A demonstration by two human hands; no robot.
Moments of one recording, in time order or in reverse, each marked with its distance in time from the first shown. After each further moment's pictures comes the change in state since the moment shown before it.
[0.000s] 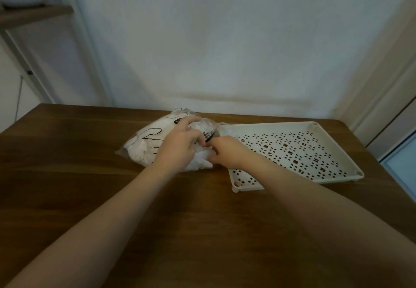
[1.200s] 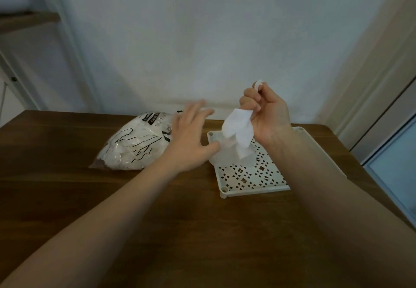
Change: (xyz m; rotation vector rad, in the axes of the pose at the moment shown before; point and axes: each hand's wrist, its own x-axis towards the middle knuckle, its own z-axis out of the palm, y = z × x) left_hand 0.017 0.058 -0.005 0.048 -0.109 -0.015; right_hand -0.039 0.028 -0.088 2.441 0.321 -0.094
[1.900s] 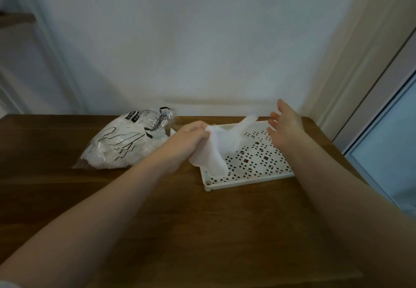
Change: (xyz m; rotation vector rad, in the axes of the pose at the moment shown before) left_hand 0.003 0.022 0.020 -0.762 -0.262 -0.318; right_hand -0.022 -0.055 -0.054 -0.754 0.740 -0.211
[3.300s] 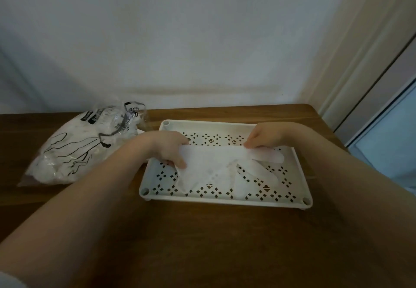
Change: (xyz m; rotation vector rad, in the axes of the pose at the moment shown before) left_hand 0.090 -0.021 -0.008 1.012 -0.404 -0.312; right_hand 0.090 0.008 -0.034 -1.592 -0.801 -0.159
